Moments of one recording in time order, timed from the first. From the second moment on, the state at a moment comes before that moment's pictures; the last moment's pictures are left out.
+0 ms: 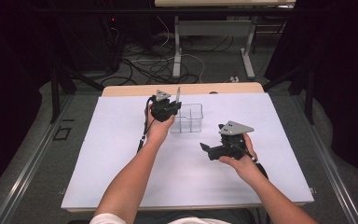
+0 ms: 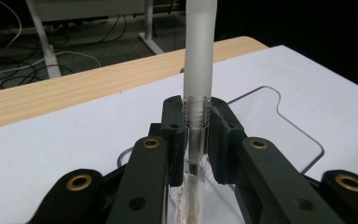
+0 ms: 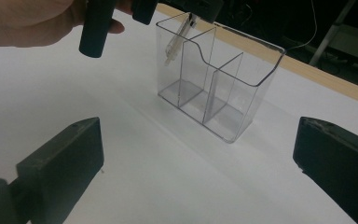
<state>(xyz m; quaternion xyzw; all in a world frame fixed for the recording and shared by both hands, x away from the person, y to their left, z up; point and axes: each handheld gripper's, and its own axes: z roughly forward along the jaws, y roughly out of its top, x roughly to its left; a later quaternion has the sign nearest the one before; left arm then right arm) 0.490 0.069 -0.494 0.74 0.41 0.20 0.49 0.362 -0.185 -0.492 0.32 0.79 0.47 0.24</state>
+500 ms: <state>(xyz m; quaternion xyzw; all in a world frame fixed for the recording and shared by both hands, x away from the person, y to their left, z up) 0.474 0.083 -0.471 0.73 0.42 0.20 0.50 0.363 -0.188 -0.492 0.32 0.79 0.47 0.24</state>
